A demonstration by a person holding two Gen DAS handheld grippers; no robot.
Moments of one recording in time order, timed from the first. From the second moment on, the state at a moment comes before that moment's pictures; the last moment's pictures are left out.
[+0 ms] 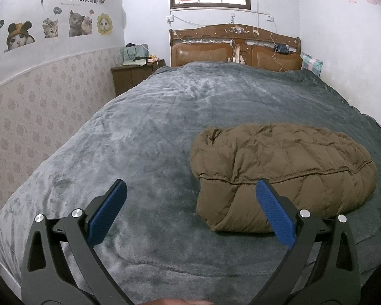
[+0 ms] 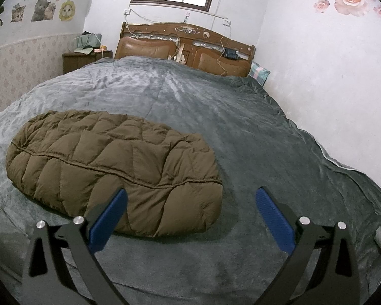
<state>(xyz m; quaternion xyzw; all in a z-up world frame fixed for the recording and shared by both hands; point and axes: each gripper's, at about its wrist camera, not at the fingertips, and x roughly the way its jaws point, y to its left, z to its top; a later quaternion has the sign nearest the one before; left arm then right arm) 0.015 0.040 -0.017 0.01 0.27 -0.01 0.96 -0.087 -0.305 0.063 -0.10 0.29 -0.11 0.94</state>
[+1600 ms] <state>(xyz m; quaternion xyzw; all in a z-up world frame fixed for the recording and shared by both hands) 0.015 0.040 -0.018 0.01 0.28 0.00 0.96 -0.093 -0.315 0.058 -0.10 0.30 -0.10 0.94</state>
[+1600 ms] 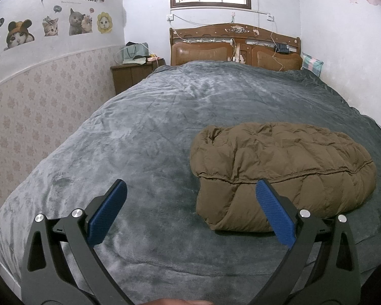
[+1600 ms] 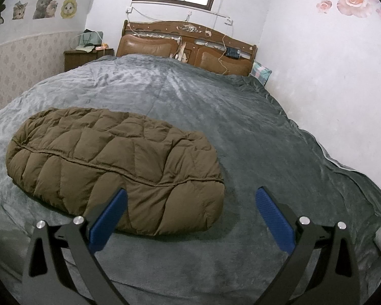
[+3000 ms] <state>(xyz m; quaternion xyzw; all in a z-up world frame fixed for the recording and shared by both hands) 0.014 0.039 -0.020 0.00 0.28 -0.01 0.96 -0.091 -0.318 0.059 -0.10 0.30 -0.10 0.94</state>
